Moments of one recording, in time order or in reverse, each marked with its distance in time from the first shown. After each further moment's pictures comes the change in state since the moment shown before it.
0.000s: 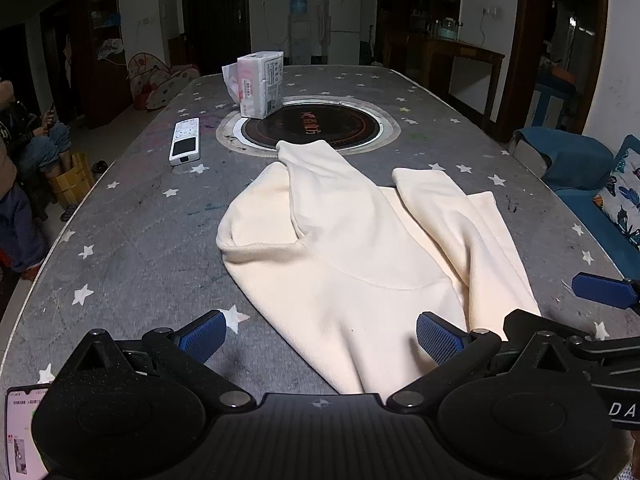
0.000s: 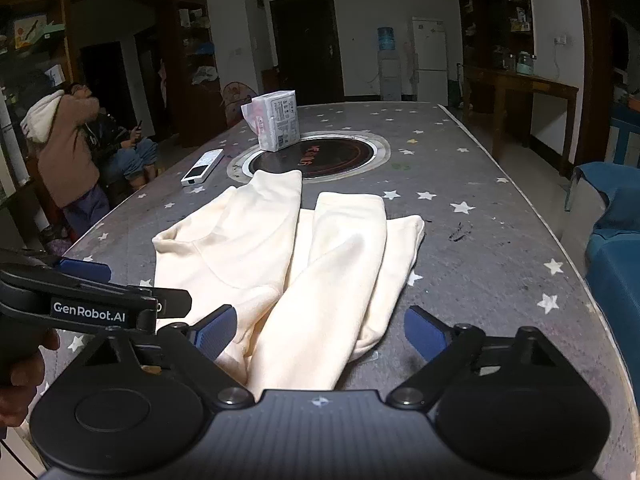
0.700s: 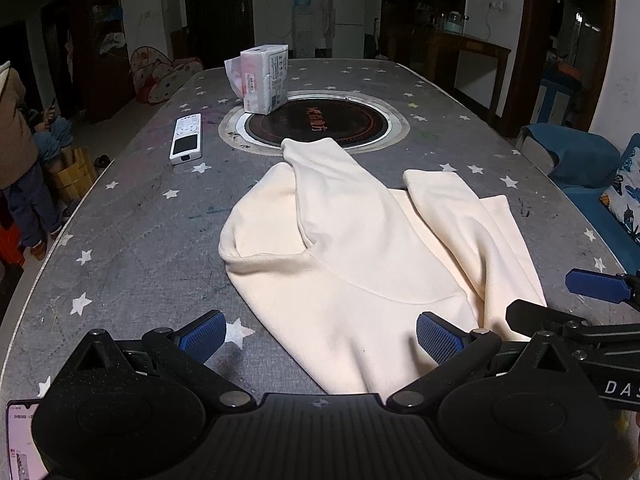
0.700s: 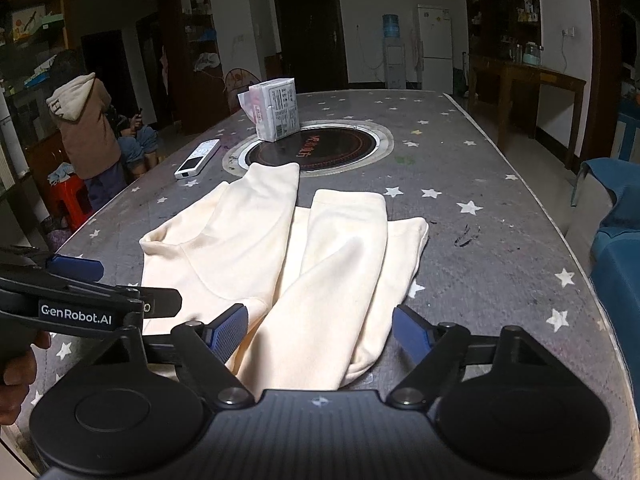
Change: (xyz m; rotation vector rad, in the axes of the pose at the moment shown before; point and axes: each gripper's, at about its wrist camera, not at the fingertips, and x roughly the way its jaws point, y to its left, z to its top) left arm 0.011 0.003 0.010 0.002 0.022 0.007; right arm 0.021 -0.007 0.014 -0.005 0.045 0.010
